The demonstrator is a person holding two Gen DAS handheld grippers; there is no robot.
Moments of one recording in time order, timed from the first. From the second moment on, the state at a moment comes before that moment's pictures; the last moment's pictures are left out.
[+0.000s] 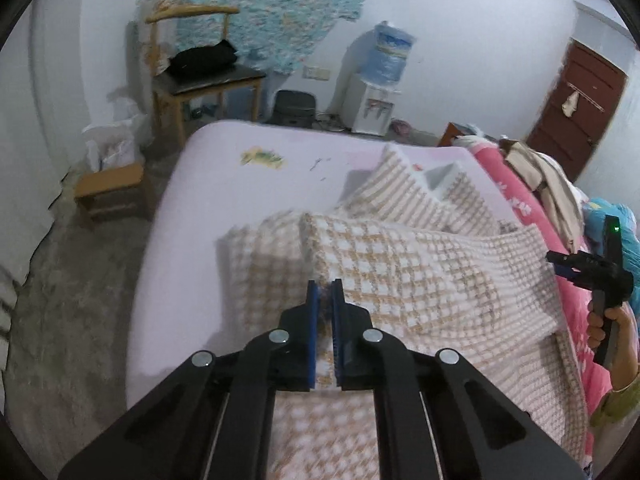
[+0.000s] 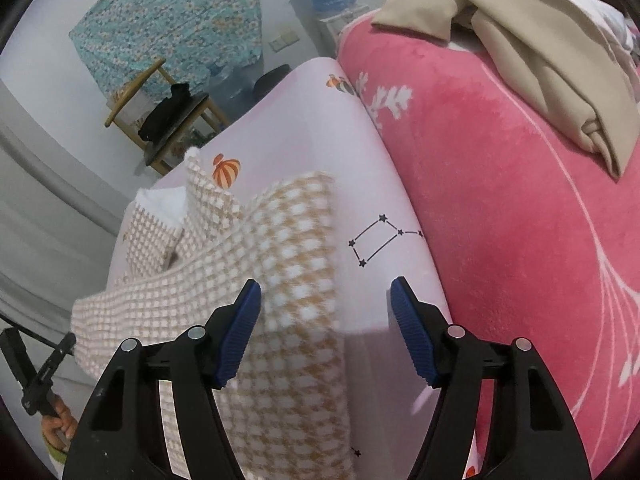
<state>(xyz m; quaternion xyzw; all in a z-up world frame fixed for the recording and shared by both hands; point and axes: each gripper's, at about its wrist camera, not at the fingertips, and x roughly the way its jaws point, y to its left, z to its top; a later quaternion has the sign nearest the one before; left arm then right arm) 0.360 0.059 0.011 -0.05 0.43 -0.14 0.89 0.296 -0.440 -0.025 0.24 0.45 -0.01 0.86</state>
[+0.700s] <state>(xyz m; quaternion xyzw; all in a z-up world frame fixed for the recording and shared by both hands) 0.333 0.055 0.005 0.06 0.35 -0.10 0.93 0.280 -0.394 0.014 0.09 0.40 -0.02 0.91</state>
